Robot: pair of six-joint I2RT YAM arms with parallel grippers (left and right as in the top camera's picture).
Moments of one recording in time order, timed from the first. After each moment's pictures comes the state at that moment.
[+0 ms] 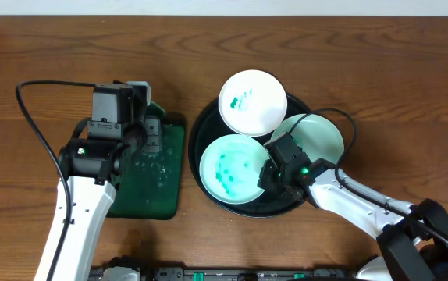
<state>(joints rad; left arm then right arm) -0.12 1.20 1.10 -0.85 0.04 -0.10 0.63 1.59 0.72 -0.35 -0.12 0.95</state>
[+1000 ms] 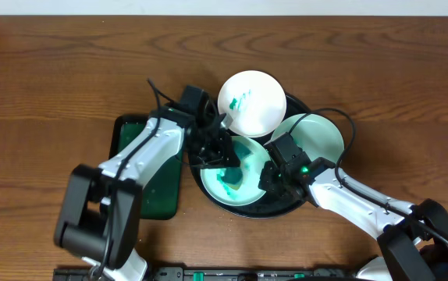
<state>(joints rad) -0.36 1.79 1.10 -0.73 0.78 -0.33 0.63 1.59 0.74 -0.39 -0.12 0.93</state>
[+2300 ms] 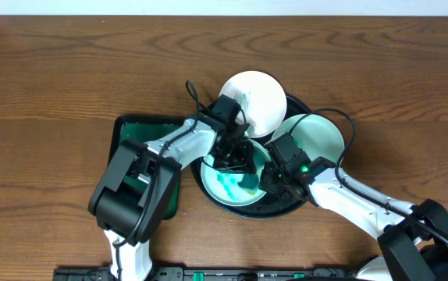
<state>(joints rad) -0.51 1.98 1.14 -0.58 0.62 -0.41 0.63 1.59 0.74 -0.42 -0.13 0.93</state>
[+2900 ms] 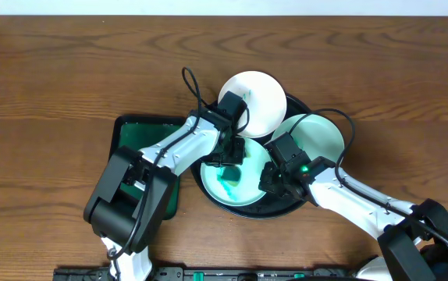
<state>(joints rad) -0.54 1.94 1.19 -0.75 0.17 -0.43 0.63 1.59 0.74 -0.43 -0.14 0.93</state>
